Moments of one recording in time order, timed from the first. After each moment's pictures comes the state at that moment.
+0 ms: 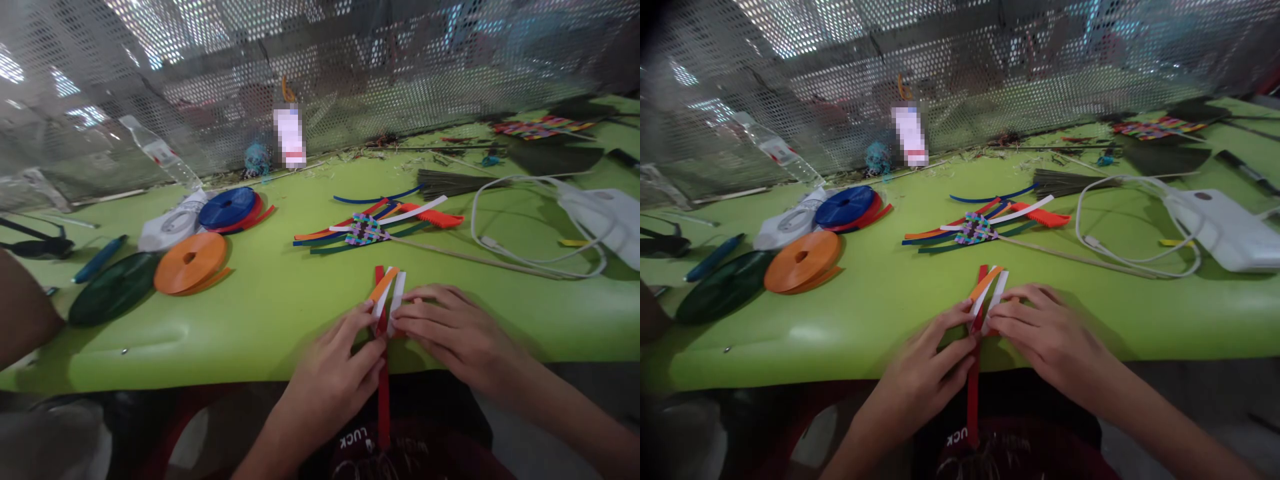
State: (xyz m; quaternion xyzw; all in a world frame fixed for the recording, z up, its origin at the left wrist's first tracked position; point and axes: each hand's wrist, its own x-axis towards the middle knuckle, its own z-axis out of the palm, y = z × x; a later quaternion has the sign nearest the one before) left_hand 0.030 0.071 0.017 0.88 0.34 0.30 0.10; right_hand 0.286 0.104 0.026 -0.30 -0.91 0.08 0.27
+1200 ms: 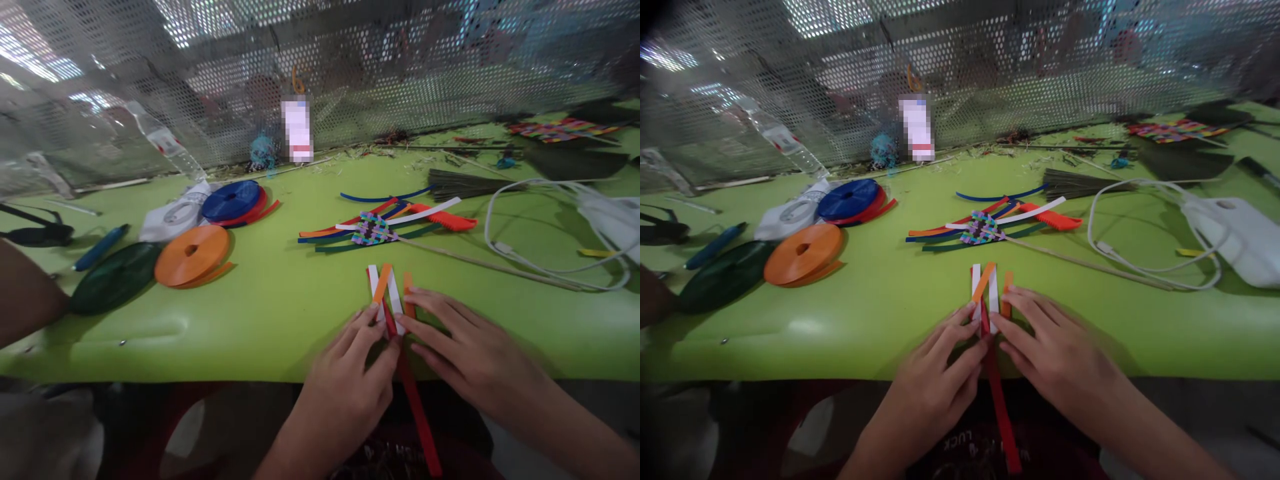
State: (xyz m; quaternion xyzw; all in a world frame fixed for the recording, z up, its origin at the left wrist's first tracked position) left_hand 0.046 0.065 0.016 0.88 0.37 0.31 0.04; right_hand 0.276 0.096 0.029 -0.34 -0.91 -0.03 0.24
